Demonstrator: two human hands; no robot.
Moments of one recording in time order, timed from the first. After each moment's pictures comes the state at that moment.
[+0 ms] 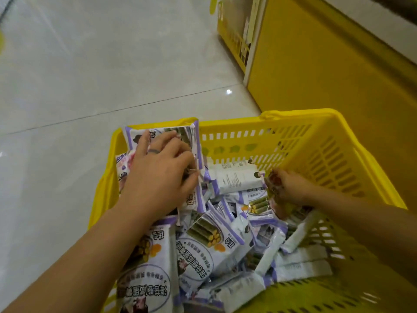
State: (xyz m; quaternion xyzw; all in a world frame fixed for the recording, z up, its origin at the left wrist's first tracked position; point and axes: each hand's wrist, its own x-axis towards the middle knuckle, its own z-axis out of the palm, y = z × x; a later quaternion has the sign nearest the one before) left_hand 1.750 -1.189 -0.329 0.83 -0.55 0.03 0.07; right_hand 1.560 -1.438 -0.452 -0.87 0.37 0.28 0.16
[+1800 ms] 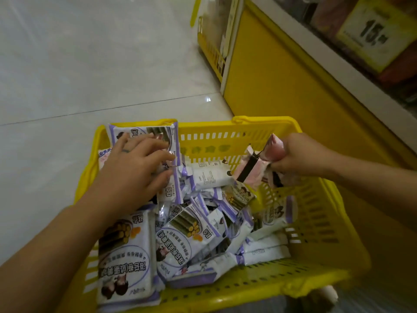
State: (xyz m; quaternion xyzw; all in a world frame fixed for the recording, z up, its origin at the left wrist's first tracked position) left_hand 1.748 -1.166 -0.313 0.80 -0.59 0.00 0.14; right_hand 1.547 -1.425 -0.280 -0.92 0.32 0.12 0.17
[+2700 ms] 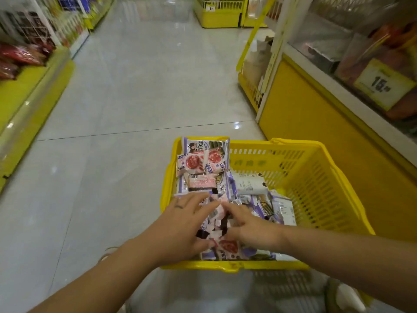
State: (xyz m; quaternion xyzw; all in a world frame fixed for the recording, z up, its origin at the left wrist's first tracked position) left_hand 1.684 -1.056 -0.303 0.80 -0.58 -0.13 0.05; right_hand 1.565 -1.221 -0.303 -0.80 0.23 0.24 0.51
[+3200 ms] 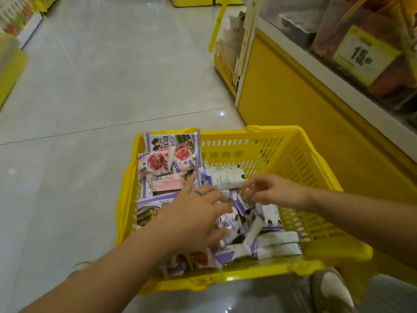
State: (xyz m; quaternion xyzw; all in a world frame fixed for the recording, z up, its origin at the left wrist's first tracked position) left_hand 1.665 -1.151 -0.298 0.71 -0.69 -0.12 0.01; right_hand 1.540 -1.352 -0.315 -0.80 0.30 0.17 0.49
